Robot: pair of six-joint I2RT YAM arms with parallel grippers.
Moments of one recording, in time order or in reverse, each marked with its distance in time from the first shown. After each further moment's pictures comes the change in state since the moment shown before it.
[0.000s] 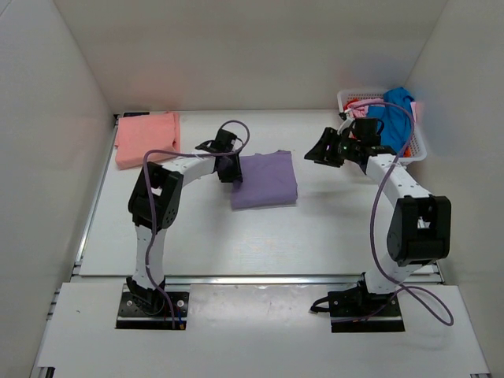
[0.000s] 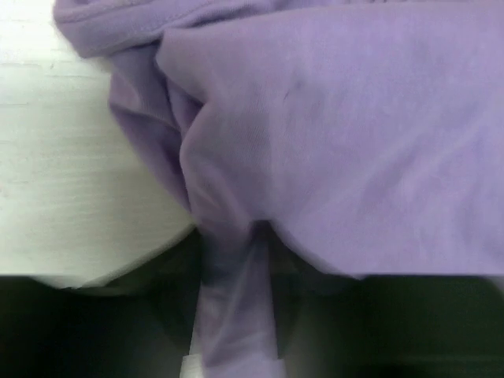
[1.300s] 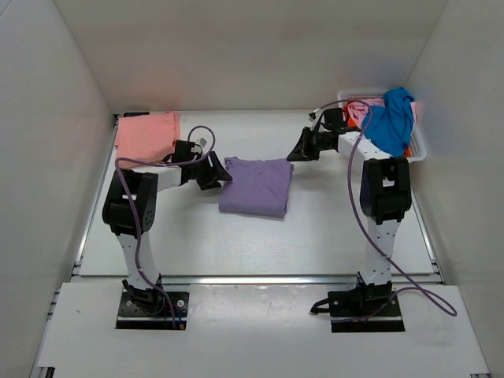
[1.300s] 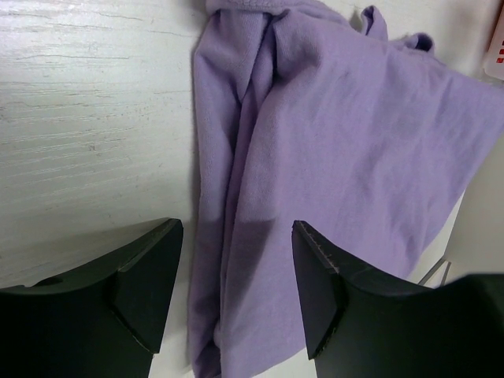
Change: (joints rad) left arm 0.235 -0.141 -0.354 0.371 0.446 -0.051; right arm 0.093 0.468 0.397 -0.161 -0.079 0.027
